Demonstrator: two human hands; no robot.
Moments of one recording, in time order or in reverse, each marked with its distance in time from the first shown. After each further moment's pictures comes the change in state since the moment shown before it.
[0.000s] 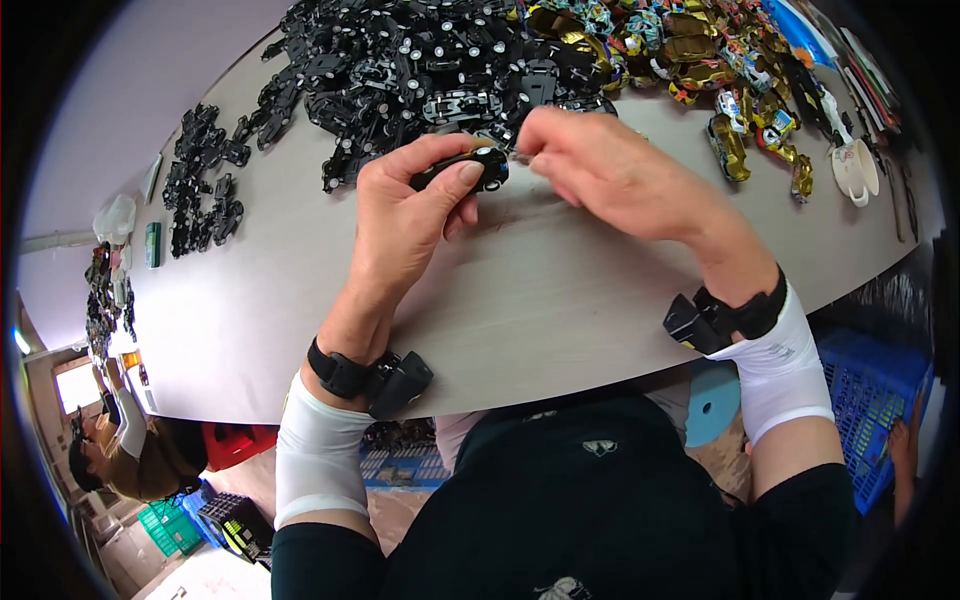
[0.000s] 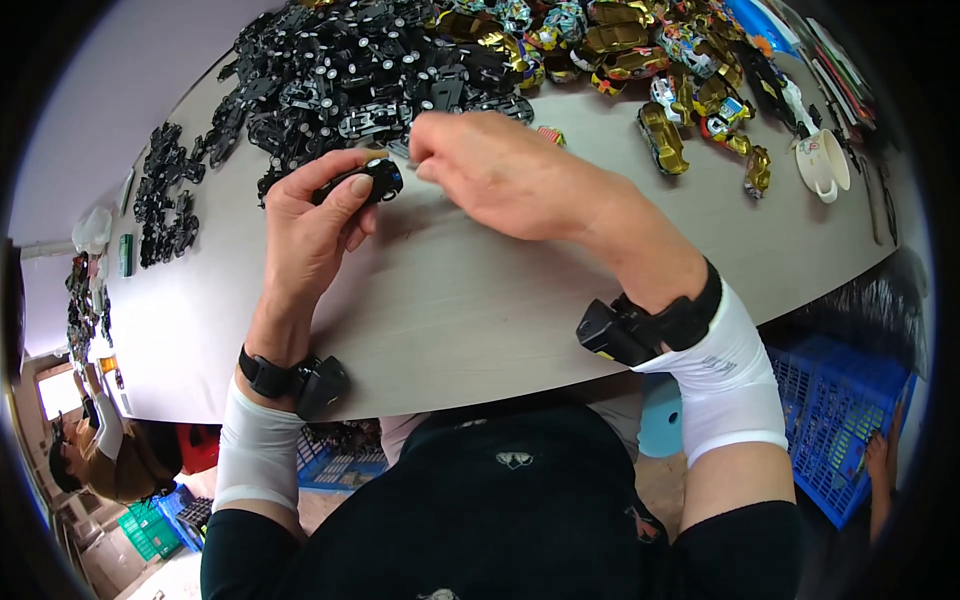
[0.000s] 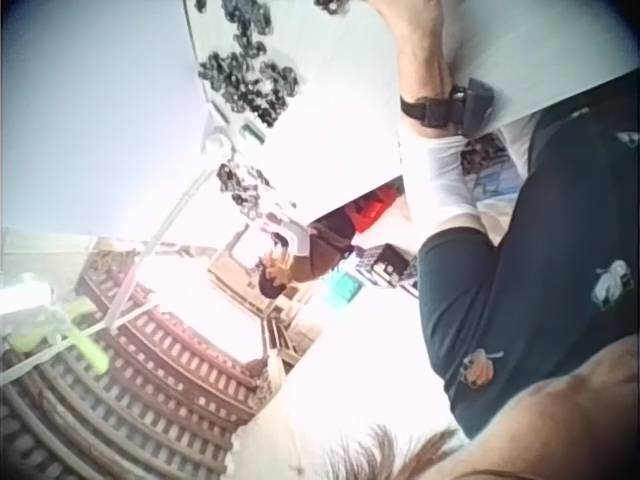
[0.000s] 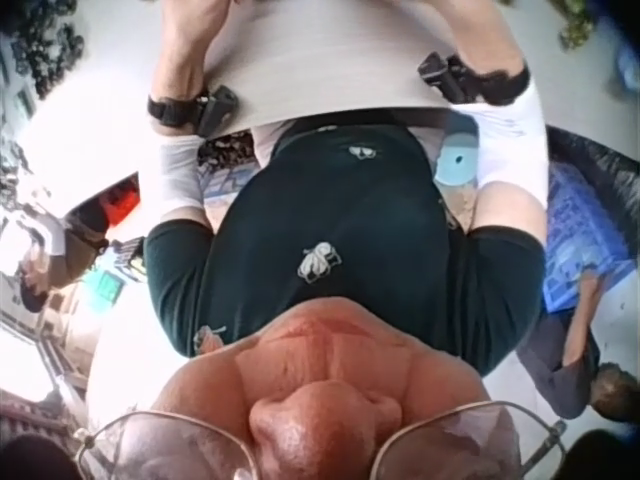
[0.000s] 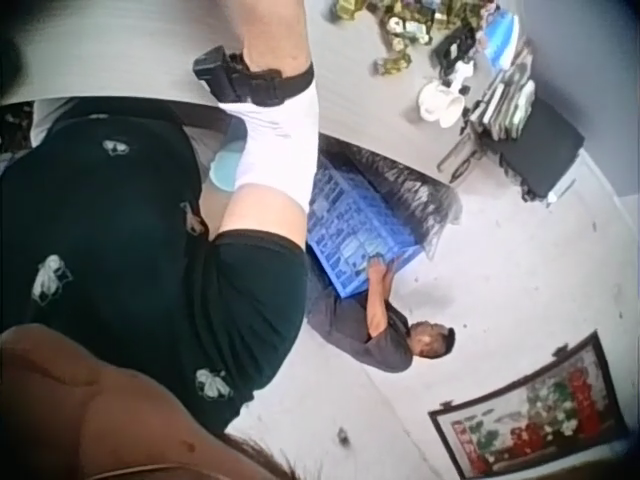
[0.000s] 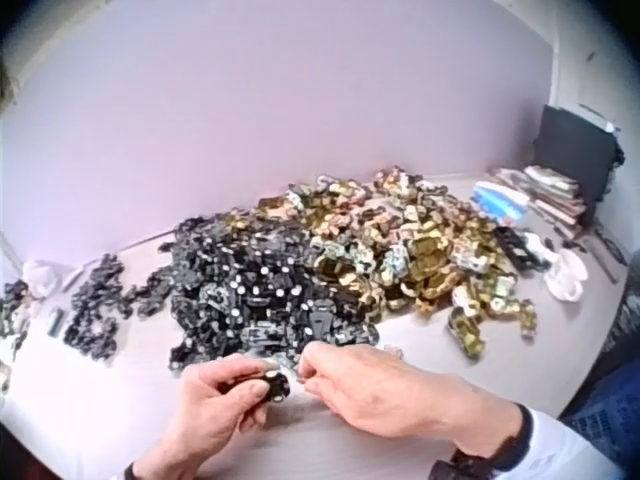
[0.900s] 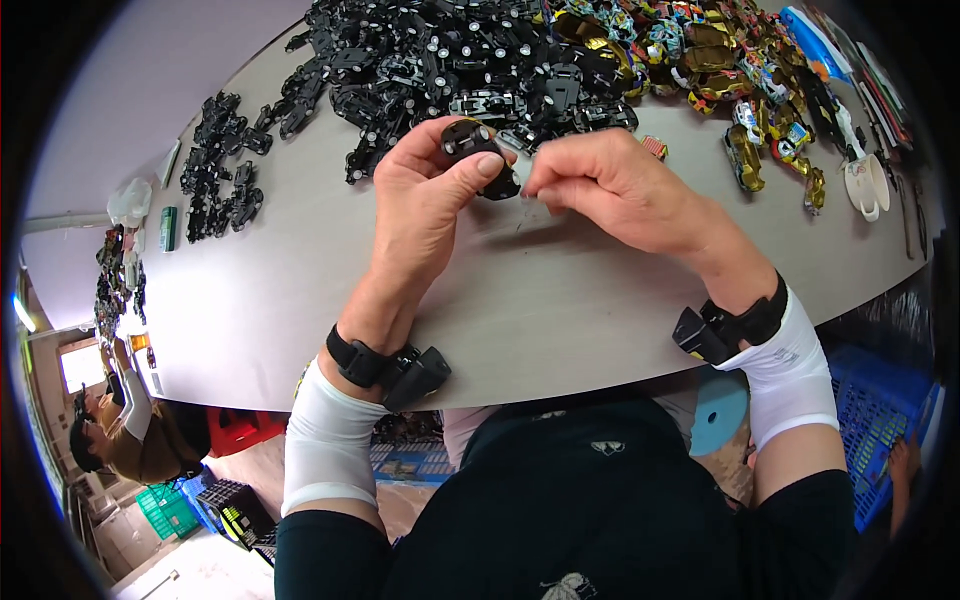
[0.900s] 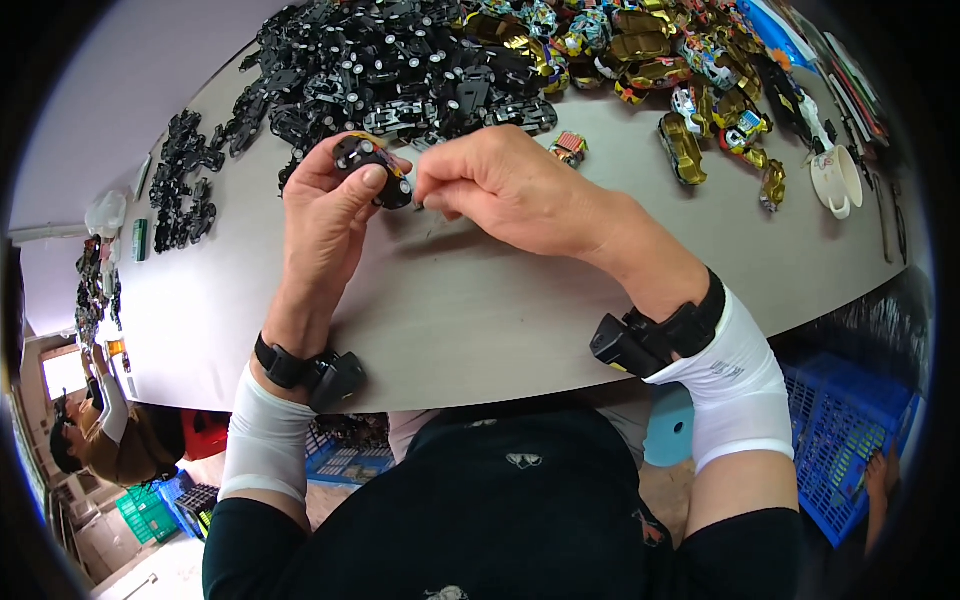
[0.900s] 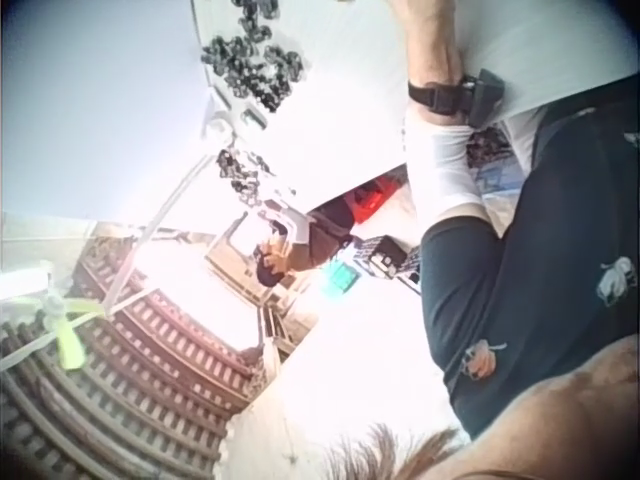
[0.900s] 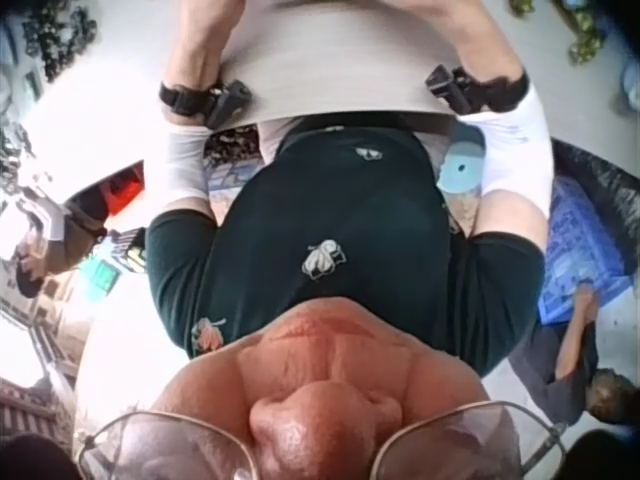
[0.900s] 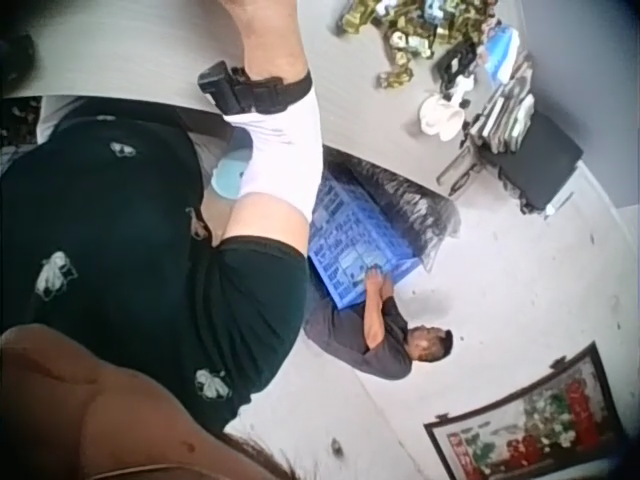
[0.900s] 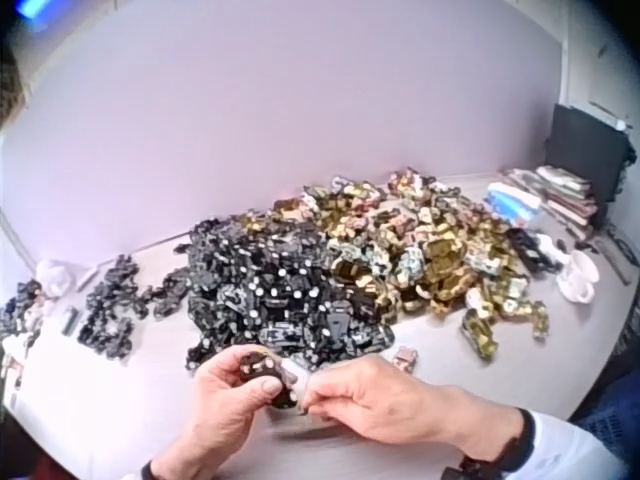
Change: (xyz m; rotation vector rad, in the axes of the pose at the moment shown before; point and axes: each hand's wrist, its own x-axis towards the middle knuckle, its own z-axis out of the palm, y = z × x) left_hand 0.005 -0.009 -0.002 -0.200 0.055 0.108; right_hand 0.001 0.012 0.016 0.232 0.005 -0.163
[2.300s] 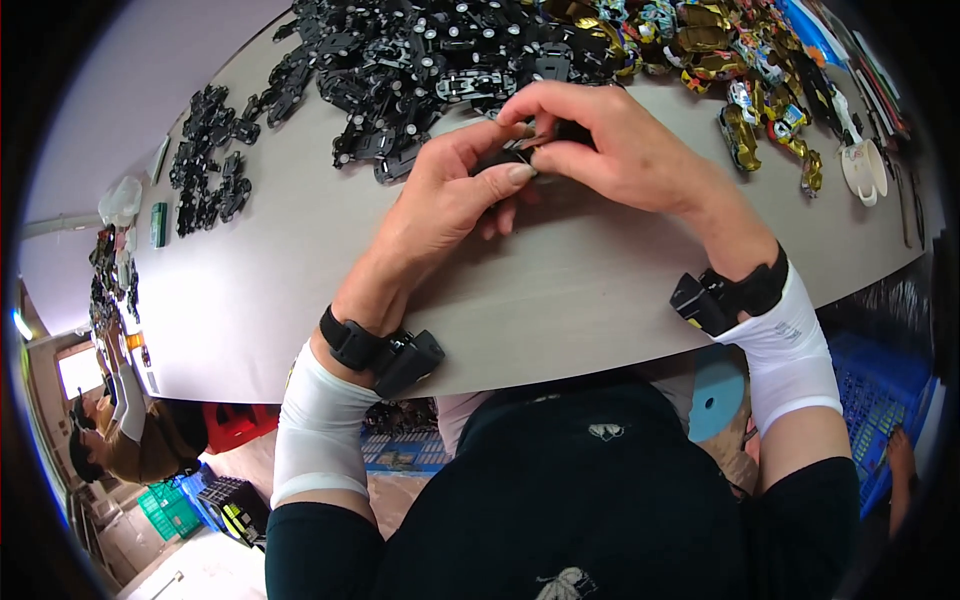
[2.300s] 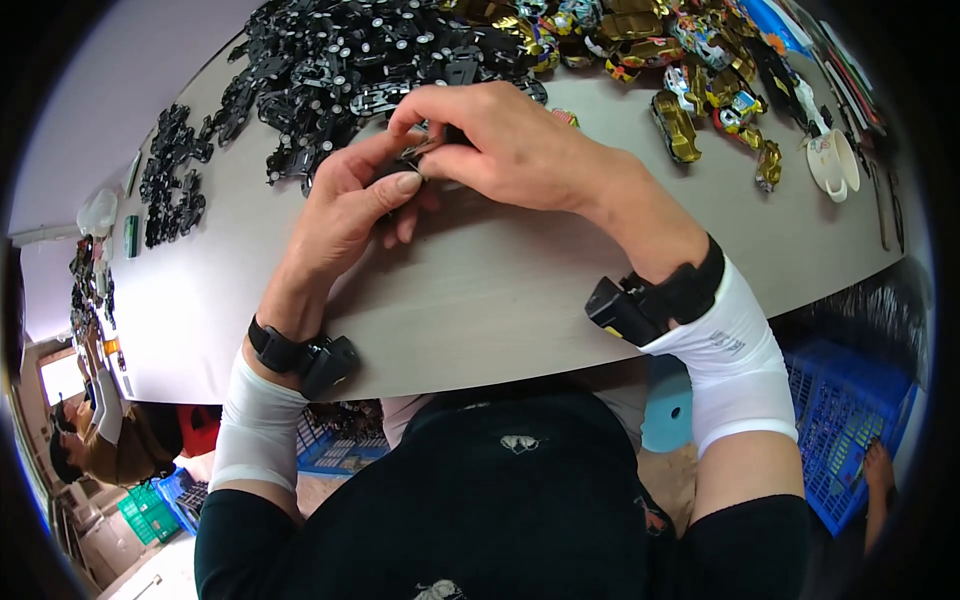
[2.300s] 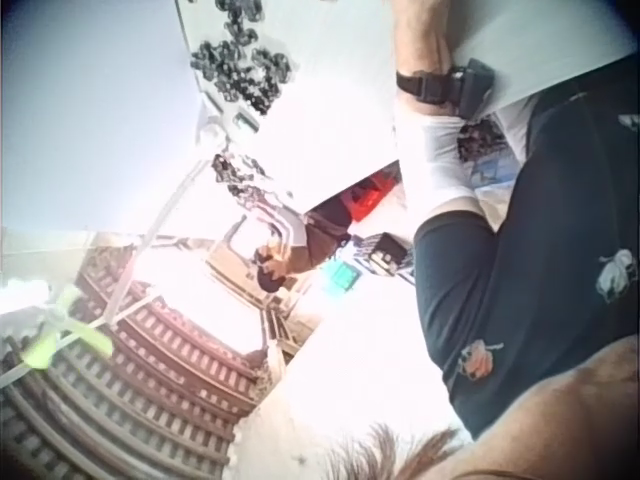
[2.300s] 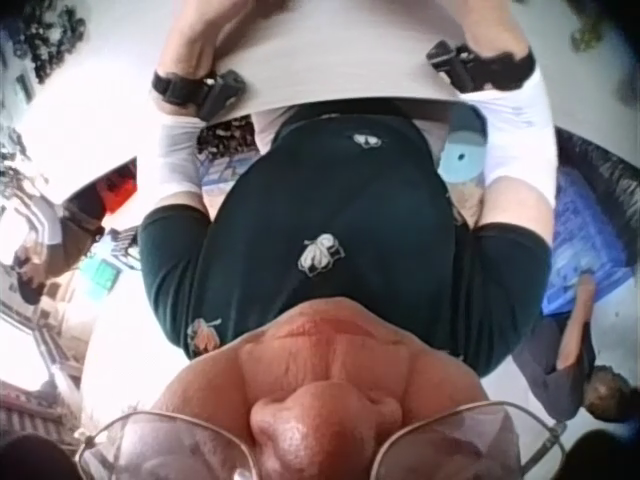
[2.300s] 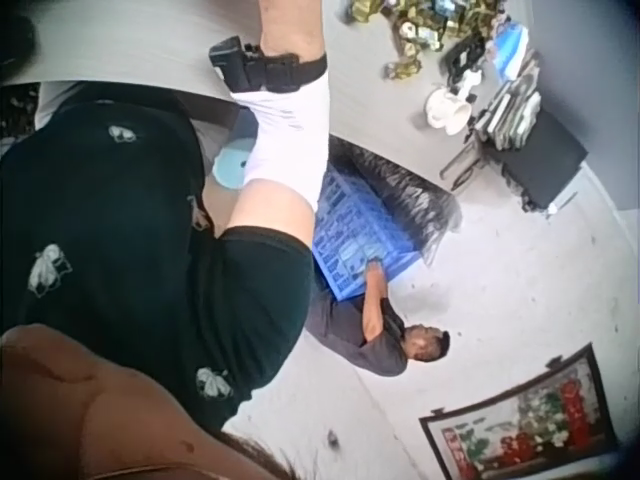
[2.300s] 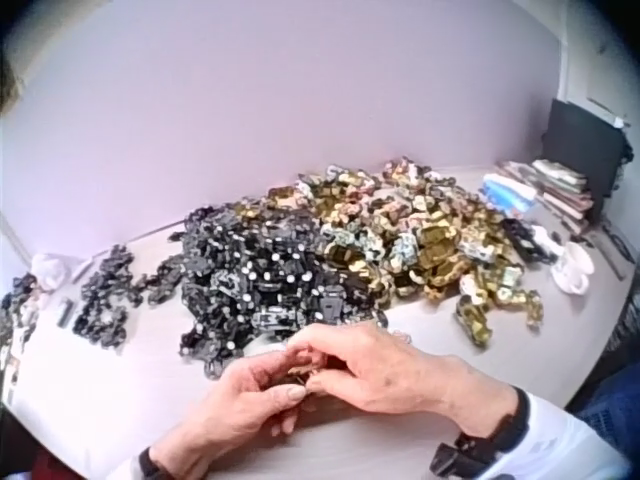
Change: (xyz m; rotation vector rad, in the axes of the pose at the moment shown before) left_hand -0.004 0.009 0.011 0.186 -0.358 -0.265; right_hand 0.008 0.006 -0.008 -0.200 0.131 -0.032
